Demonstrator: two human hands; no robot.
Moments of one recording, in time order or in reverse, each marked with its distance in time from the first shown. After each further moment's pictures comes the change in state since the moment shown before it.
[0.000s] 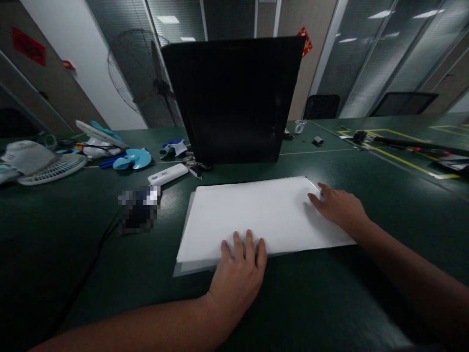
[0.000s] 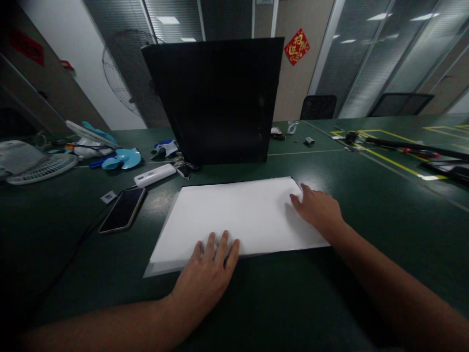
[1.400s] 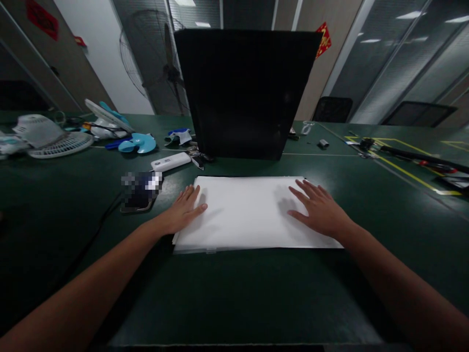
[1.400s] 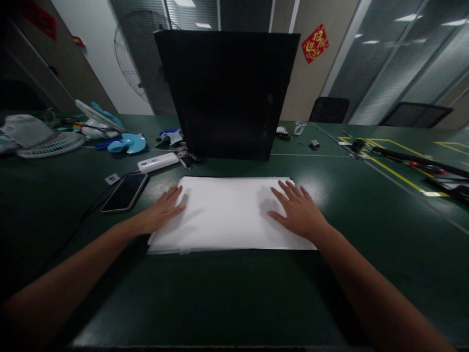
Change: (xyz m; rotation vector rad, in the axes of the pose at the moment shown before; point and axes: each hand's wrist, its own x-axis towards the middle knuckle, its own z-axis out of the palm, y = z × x) left_hand -0.004 -0.170 0.061 -0.630 -0.295 -0.417; right_hand -0.016 -0.017 -0.006 -0.045 0.017 -0.552
